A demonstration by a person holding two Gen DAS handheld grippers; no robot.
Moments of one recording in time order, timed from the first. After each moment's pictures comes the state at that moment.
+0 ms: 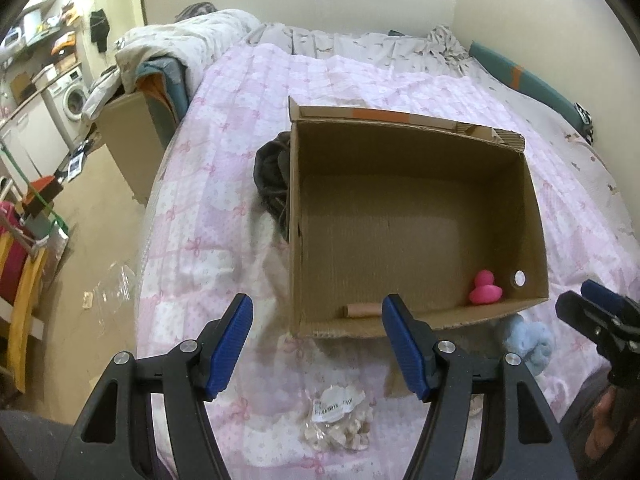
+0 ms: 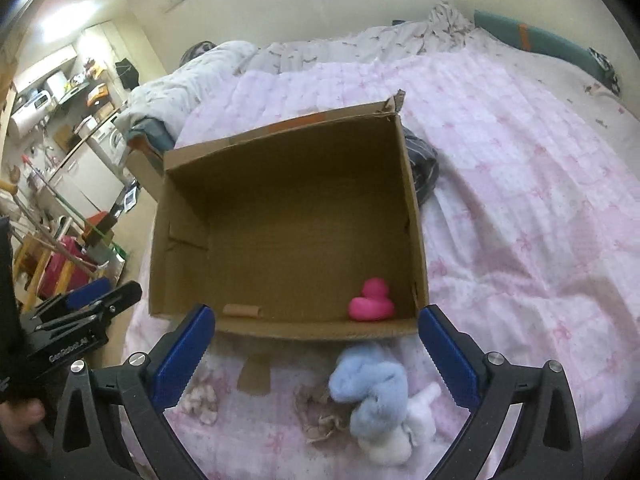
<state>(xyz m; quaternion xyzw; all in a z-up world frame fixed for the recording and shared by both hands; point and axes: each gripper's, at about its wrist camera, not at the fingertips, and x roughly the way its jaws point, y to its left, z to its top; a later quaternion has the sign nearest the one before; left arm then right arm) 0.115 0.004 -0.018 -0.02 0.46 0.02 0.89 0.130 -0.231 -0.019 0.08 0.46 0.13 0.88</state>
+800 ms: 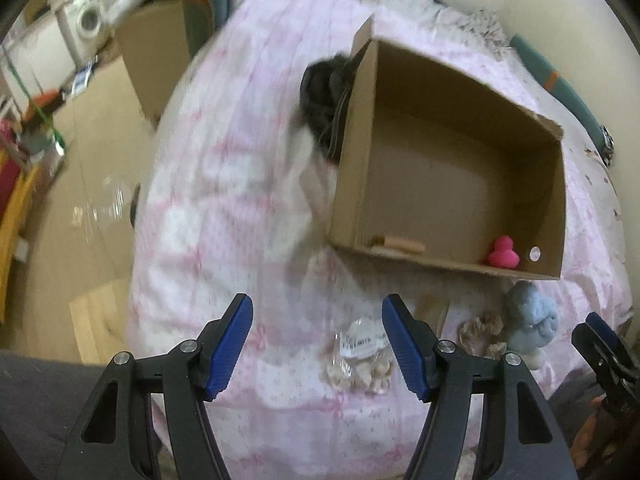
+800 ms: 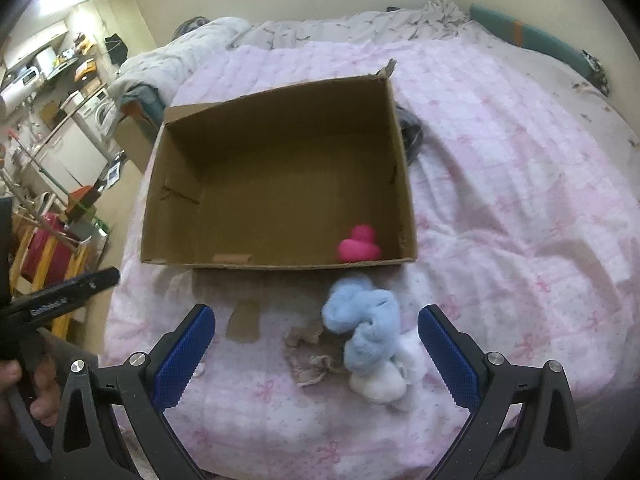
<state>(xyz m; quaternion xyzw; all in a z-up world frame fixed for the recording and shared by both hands) 0.098 0.054 -0.055 -0.12 0.55 0.04 0.82 0.092 -0.224 -0.026 0.04 0.49 0.10 0.86</state>
